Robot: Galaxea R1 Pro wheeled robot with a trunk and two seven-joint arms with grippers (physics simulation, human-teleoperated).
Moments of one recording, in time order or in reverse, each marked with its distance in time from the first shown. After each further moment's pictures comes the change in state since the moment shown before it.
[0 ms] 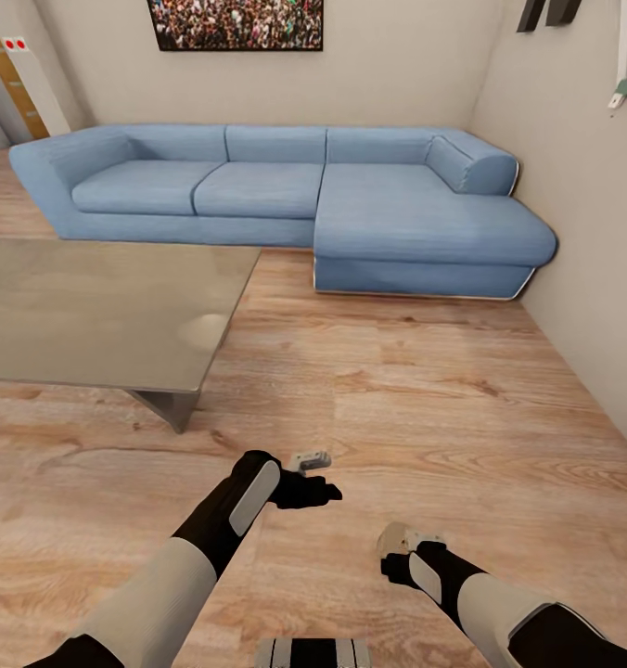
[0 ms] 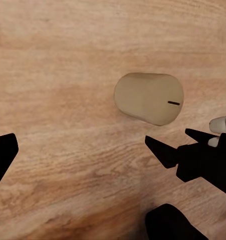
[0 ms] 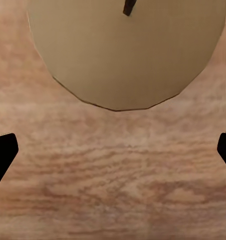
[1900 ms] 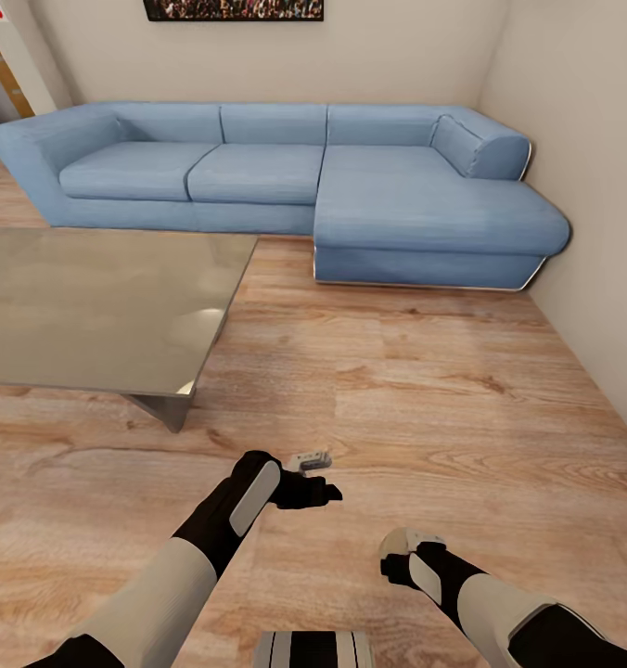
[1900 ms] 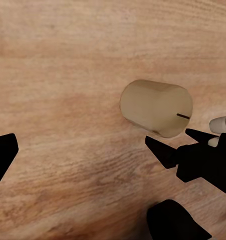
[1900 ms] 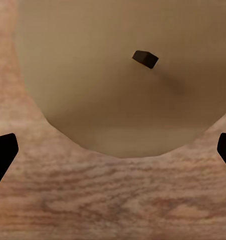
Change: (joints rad) left arm 0.000 0.000 -0.003 0.001 0.000 -0.002 0.000; right arm 0.001 0.001 0.002 0.000 0.000 -0.001 0.000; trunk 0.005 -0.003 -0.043
